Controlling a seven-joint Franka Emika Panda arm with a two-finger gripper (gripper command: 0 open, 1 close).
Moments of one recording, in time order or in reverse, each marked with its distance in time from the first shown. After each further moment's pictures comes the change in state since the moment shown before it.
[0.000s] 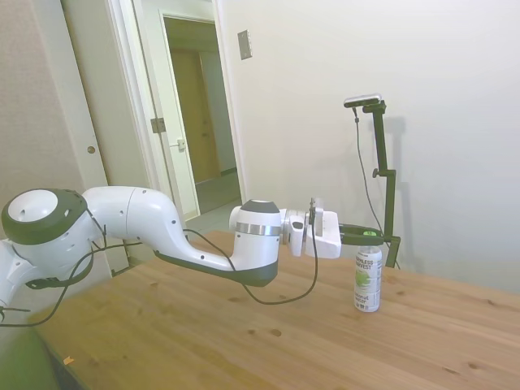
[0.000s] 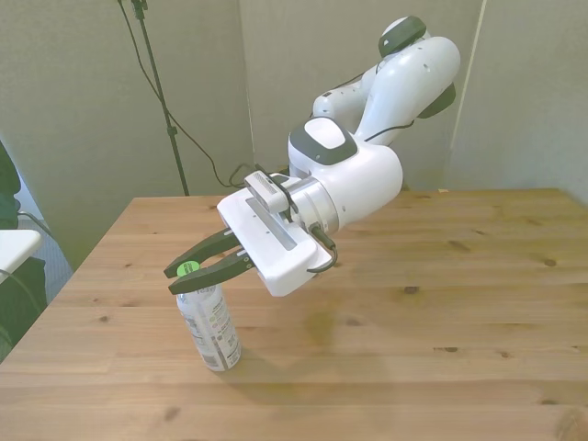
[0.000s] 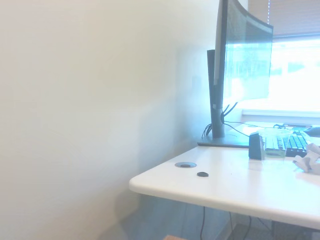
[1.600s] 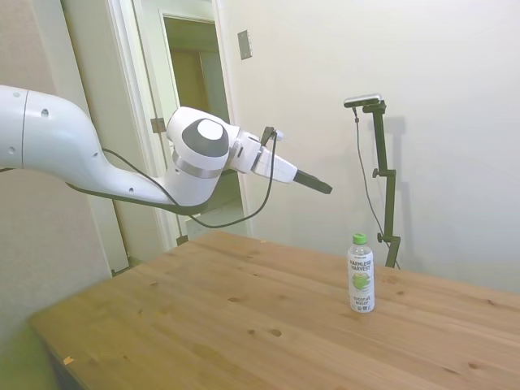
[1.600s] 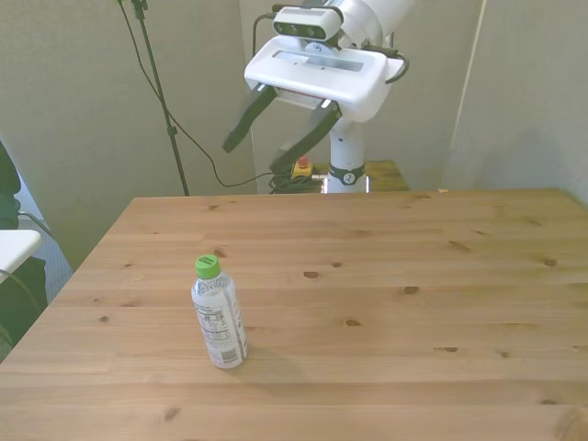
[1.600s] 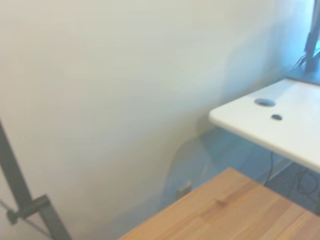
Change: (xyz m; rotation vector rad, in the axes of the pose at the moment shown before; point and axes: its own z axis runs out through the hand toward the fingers) arm 0.146 -0.091 -0.140 -0.078 -0.535 -0.194
